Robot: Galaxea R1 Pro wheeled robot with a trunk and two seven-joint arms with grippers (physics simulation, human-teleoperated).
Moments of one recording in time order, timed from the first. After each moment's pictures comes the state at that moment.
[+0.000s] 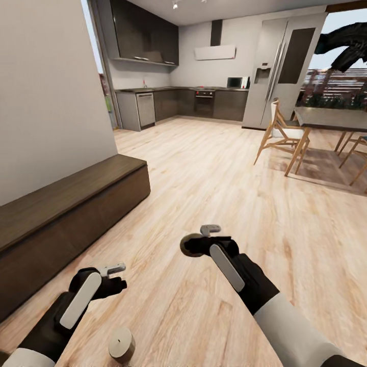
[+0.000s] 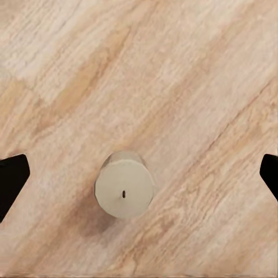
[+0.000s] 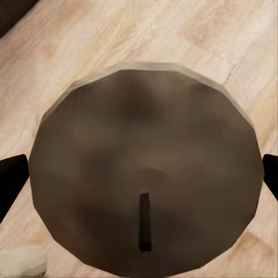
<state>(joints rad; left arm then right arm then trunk) -0.46 0.19 -0.21 -1.25 0.88 0.97 0.65 -0.75 0.05 0.51 -1.13 -0.66 0.78 -0.38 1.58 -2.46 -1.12</state>
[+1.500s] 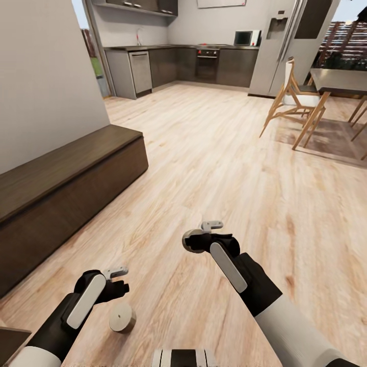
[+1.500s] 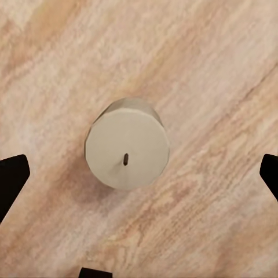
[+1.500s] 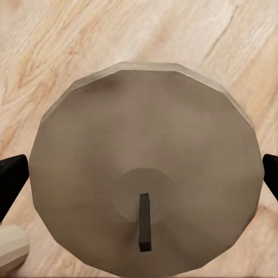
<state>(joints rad) -0.47 0.15 -0.20 -1.18 0.85 0.96 0.63 -0.74 0.05 0.51 -1.23 -0.67 0.81 -0.47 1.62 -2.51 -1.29</state>
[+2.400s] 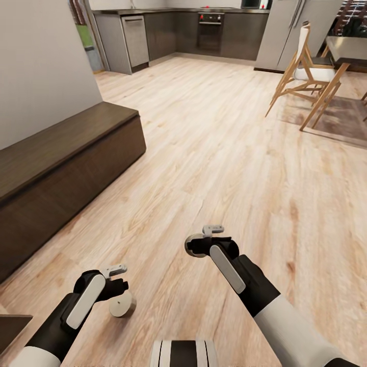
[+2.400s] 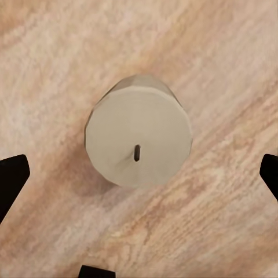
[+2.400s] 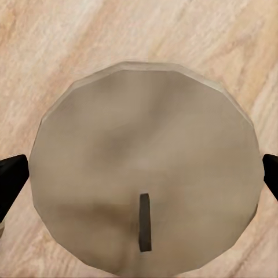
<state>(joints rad) -0.47 0.16 -0.20 -1.18 0.84 0.91 0.63 -0.74 0.05 0.51 -1.16 -0.67 0.79 -0.47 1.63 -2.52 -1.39</state>
